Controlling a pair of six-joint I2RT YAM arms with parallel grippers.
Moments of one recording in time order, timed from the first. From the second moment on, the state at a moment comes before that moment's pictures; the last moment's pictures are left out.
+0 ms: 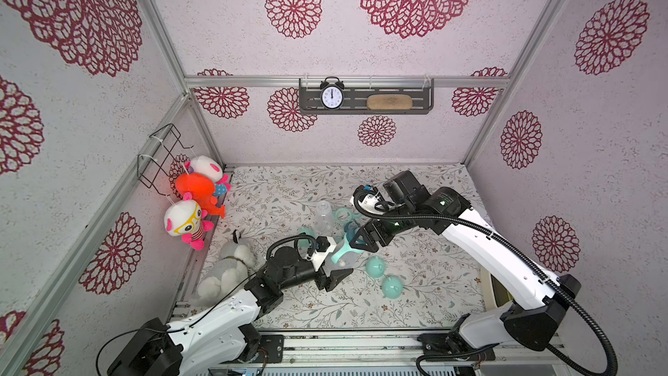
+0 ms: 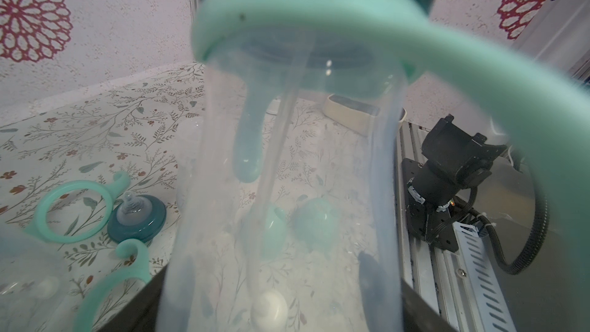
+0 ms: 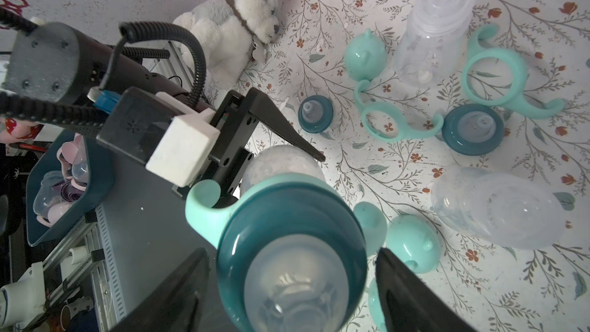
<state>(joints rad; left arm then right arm) -0.75 1.00 0.35 0.45 0.40 -0.05 0.75 1.44 1.61 -1.12 -0.47 0.04</state>
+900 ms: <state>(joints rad) -0.76 1.02 0.38 0.41 0.31 -0.04 0.75 1.45 1.59 -1.09 -0.47 0.11</state>
